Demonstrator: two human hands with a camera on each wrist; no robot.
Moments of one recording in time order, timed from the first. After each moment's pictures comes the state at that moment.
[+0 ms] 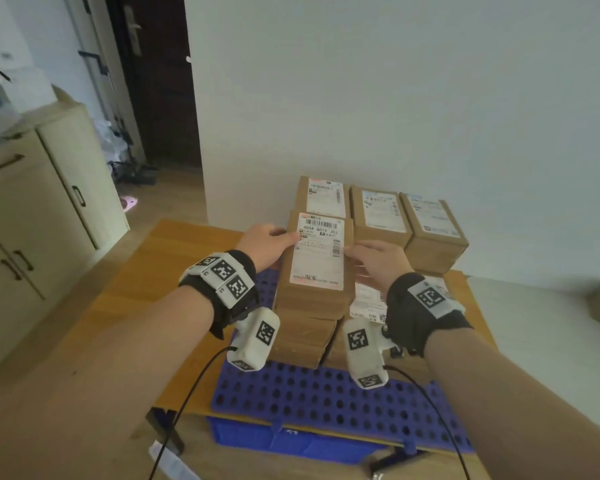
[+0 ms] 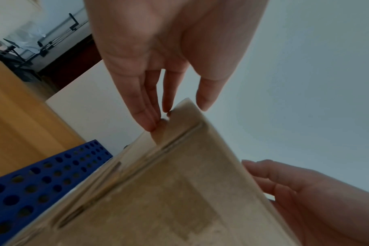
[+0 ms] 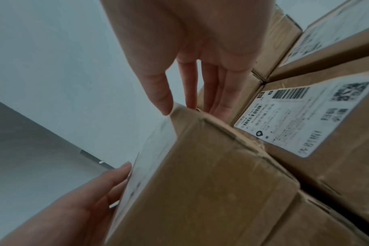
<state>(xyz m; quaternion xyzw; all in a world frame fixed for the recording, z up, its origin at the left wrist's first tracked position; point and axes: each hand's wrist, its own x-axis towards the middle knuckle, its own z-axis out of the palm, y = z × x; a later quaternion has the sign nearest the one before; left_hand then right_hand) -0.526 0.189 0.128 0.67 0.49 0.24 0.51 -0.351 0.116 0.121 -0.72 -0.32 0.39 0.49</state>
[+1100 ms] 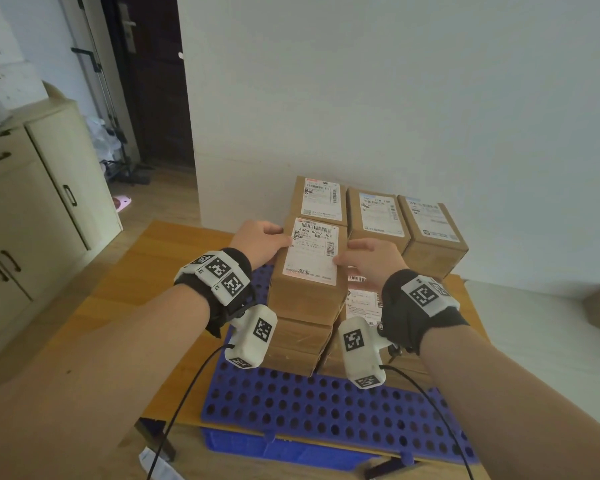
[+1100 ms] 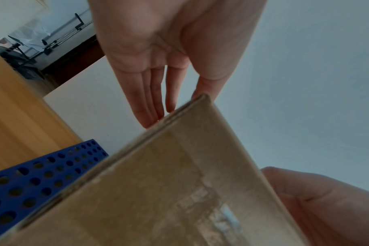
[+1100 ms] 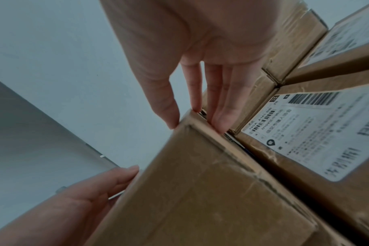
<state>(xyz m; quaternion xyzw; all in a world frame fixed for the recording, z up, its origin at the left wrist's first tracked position) -0.516 0.210 0.116 0.64 0.50 0.28 0.51 -0.346 0.128 0.125 -0.75 -0.33 0.40 0.42</state>
